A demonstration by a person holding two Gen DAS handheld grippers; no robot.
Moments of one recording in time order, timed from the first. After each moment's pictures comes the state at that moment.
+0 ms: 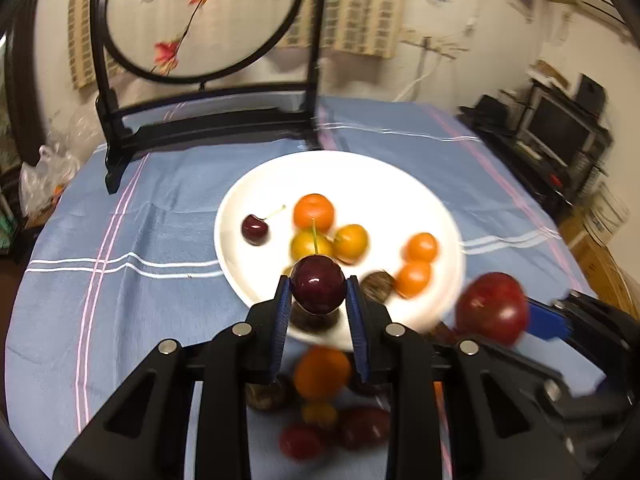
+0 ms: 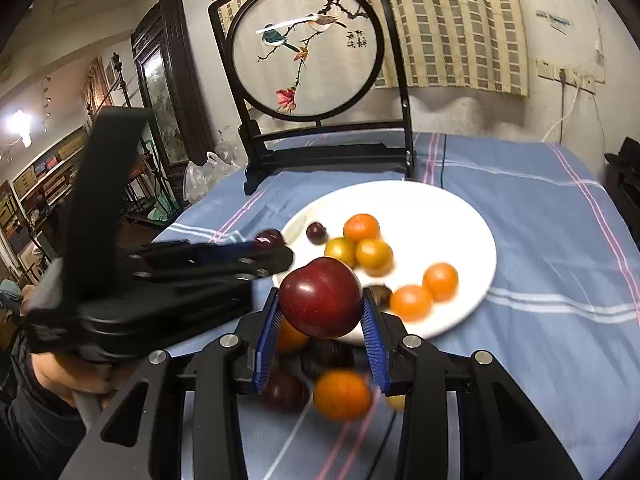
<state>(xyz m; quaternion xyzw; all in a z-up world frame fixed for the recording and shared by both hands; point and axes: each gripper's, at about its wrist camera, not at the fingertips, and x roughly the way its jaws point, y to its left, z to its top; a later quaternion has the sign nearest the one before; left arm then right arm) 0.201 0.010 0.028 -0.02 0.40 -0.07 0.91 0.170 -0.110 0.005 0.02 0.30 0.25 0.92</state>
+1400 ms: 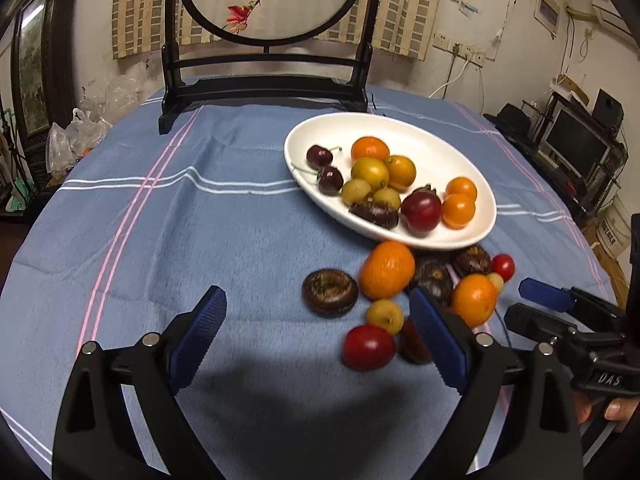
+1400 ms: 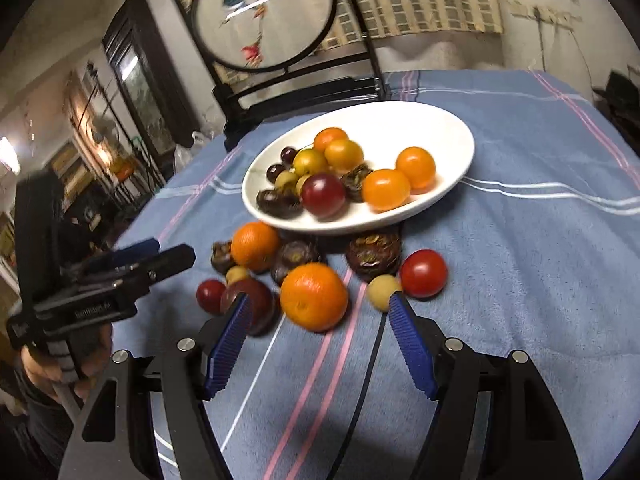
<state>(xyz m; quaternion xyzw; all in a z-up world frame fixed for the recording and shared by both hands) 0.120 0.055 -0.013 -0.04 0.40 -0.04 0.92 0.137 -0.143 -0.063 0.06 0.37 0.24 0.89</state>
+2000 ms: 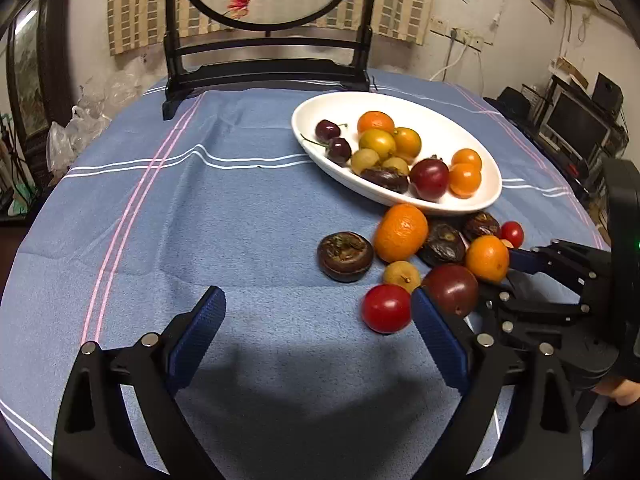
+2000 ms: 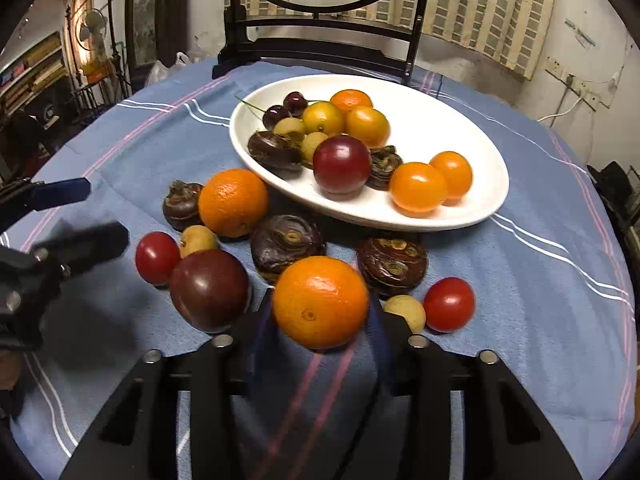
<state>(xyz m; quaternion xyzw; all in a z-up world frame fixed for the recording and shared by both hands) 0.108 0.059 -0.024 -0.02 0.41 -0.04 0.91 0.155 -0.087 -0.080 -0.13 0.39 0.18 0.89</state>
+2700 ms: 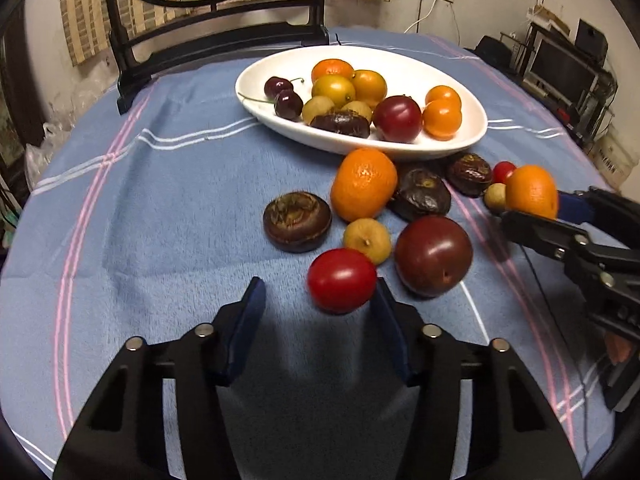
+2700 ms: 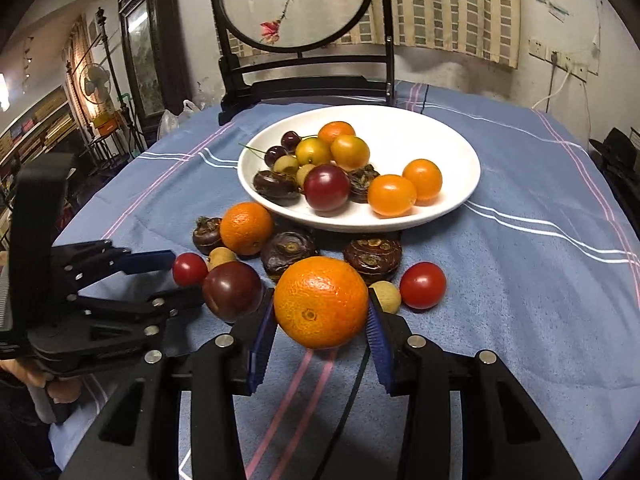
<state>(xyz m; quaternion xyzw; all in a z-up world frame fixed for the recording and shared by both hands) 0.122 0.025 -0.051 0.04 0.46 -0.07 0.89 0.133 -0.121 -0.061 -0.04 0.36 0.21 0.91</state>
